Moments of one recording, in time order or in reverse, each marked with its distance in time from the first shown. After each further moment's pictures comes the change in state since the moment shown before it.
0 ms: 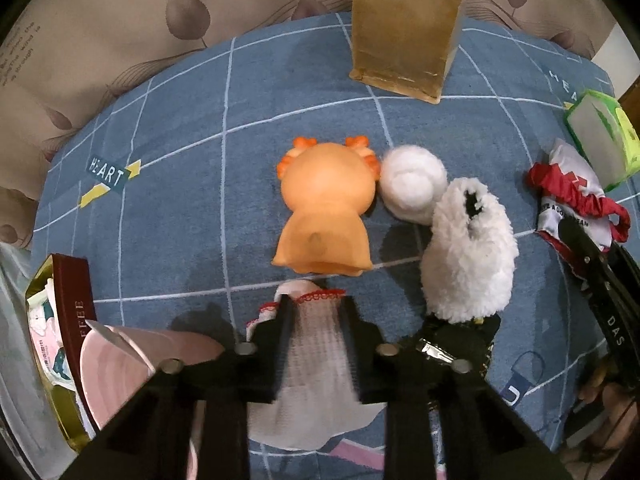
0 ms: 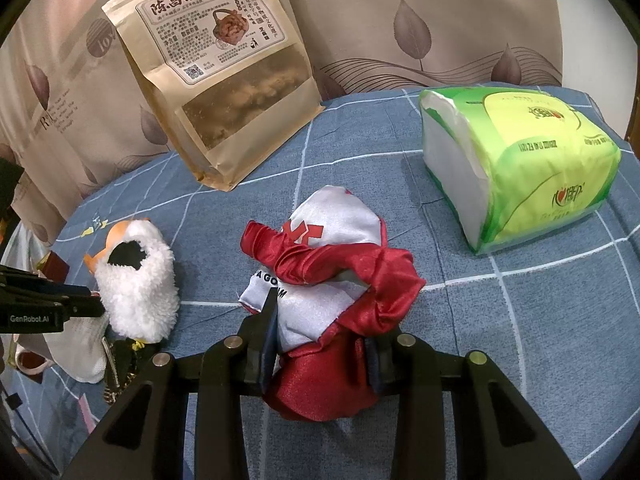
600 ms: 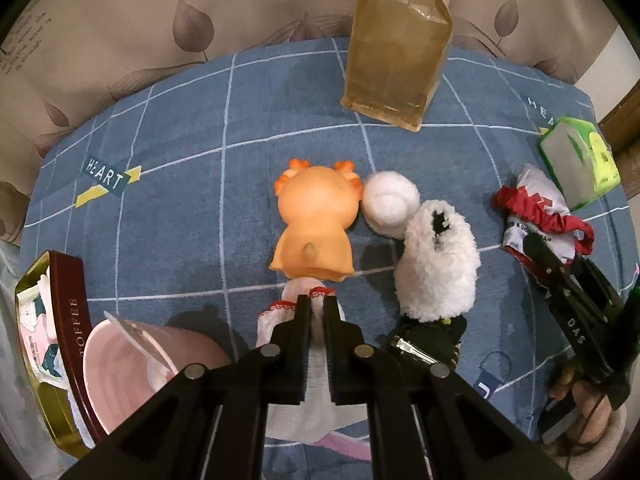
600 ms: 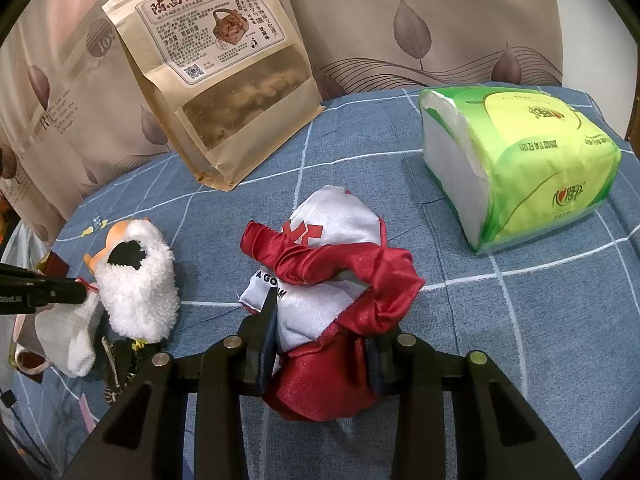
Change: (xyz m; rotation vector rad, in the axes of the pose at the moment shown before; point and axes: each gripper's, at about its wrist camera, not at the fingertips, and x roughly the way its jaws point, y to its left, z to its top) left arm -0.026 0.013 -0.007 -0.036 -0.050 -0.084; right arm 0.000 0.000 0.000 0.005 0.000 0.000
